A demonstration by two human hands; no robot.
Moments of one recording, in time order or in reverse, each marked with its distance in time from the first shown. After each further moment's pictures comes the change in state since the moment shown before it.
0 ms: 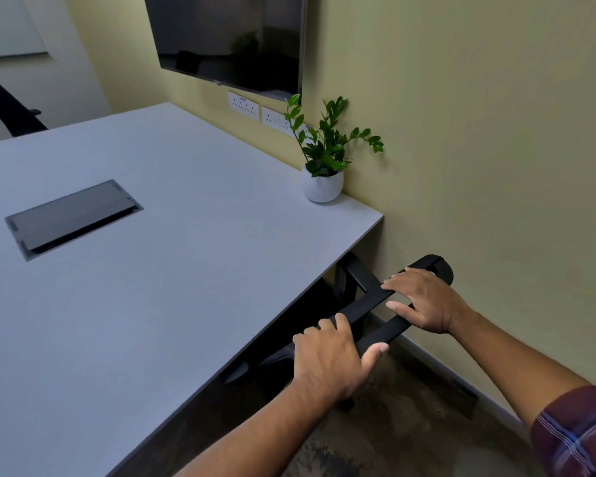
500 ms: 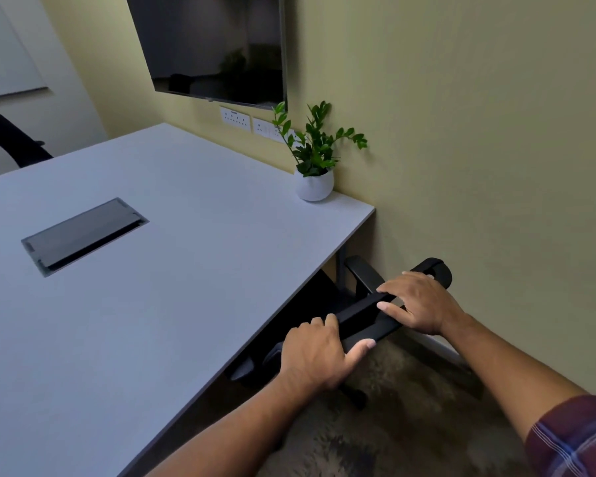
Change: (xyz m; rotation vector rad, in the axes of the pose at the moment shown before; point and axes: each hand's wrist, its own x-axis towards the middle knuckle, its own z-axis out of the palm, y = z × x) left_hand -0.054 -0.016 -0.003 -0.003 0.049 0.114; right_hand -0.057 -0.065 -0.002 -0.020 0.043 0.159
